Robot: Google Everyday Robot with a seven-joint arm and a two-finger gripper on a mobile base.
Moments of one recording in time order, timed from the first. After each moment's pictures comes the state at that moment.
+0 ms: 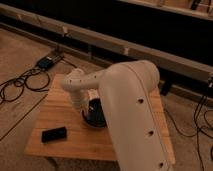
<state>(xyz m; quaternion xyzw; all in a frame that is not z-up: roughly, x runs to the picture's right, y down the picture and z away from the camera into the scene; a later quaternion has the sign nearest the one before) -0.133 0.149 0.853 -0.31 0.26 0.54 0.74</state>
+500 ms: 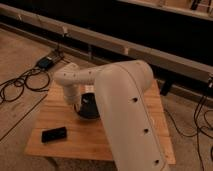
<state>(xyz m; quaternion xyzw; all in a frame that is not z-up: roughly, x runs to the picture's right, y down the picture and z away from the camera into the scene) -0.185 0.135 0.837 -0.35 0.22 0.52 0.74</state>
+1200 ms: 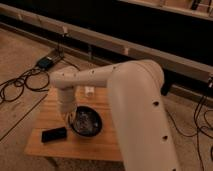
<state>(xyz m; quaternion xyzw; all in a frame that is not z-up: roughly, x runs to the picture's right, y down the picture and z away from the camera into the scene) -0.184 0.182 0.750 -0.43 0.27 0.53 0.68</state>
